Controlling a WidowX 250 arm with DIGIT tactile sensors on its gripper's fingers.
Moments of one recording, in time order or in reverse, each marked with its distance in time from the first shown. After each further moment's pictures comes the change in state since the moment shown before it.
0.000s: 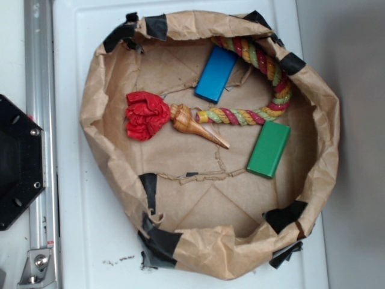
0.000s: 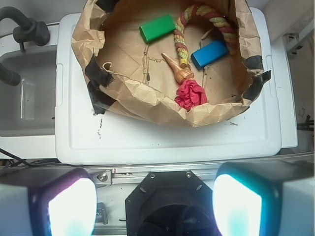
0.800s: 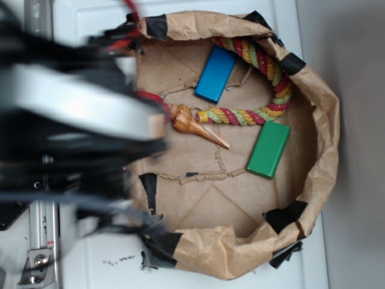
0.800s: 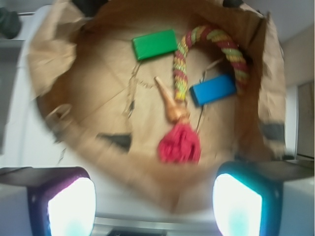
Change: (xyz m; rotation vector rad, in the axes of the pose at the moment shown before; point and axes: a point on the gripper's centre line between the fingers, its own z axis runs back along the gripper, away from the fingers) arm 0.087 0.021 -0.087 0.108 0.048 -0.162
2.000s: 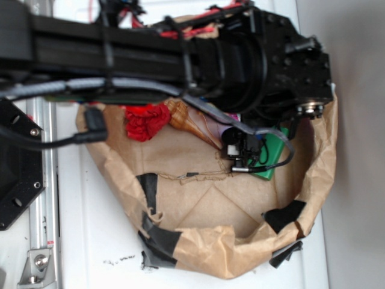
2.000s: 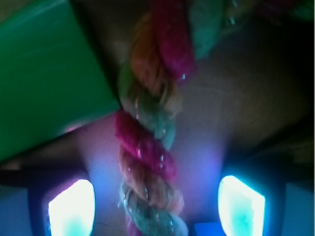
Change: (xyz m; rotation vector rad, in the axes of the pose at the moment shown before) arm 0.083 0.033 -0.165 -0.035 0.191 0.004
